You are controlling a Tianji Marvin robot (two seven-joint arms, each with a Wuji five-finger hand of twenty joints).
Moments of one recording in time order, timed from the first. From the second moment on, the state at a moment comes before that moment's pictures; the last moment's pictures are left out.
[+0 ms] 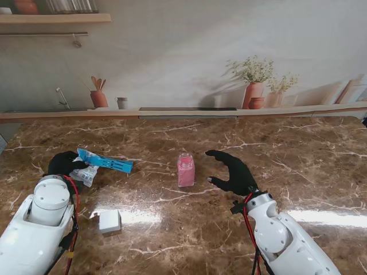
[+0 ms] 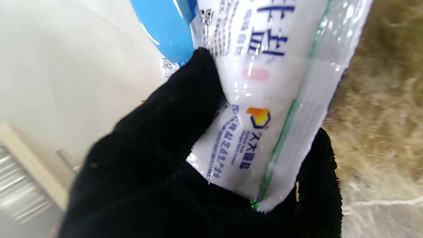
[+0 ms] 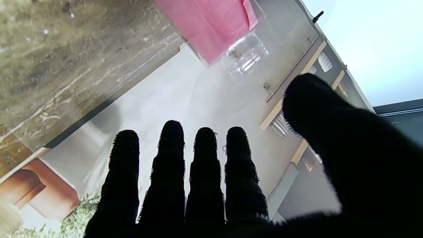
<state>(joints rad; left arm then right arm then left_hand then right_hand) 1.50 -1.23 -1.53 -1.39 0.12 0.29 0.27 -1.57 -1.17 1.21 -1.40 -0.53 -0.39 -0.31 1.02 -0.70 0.71 -0.29 0.81 0.03 0.97 0.94 1.00 0.14 0.67 0.91 0.97 0.26 0.80 0.96 0.27 0.24 1.24 0.83 0.35 -0.69 1.10 -0.13 0.45 -0.05 0.22 0.50 0.51 -0.05 0.23 0.35 0.55 -0.03 0.22 0.39 0.22 0.10 0.63 0.68</state>
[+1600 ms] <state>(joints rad) 1.65 -1.29 -1.03 -1.70 0.12 -0.21 0.58 -1.67 -1.04 1.32 -2.15 -1.00 0.01 0.37 1.02 -0.70 0.71 -0.29 0.82 0.02 0.97 0.95 1.02 0.14 0.68 0.92 1.01 0.27 0.81 0.96 0.28 0.24 1.24 0.85 0.15 -0.62 0.79 -0.06 0.17 0.26 0.07 0.54 0.29 0.11 0.08 0.28 0.31 0.03 0.09 0.30 0.09 0.06 0.55 0.64</state>
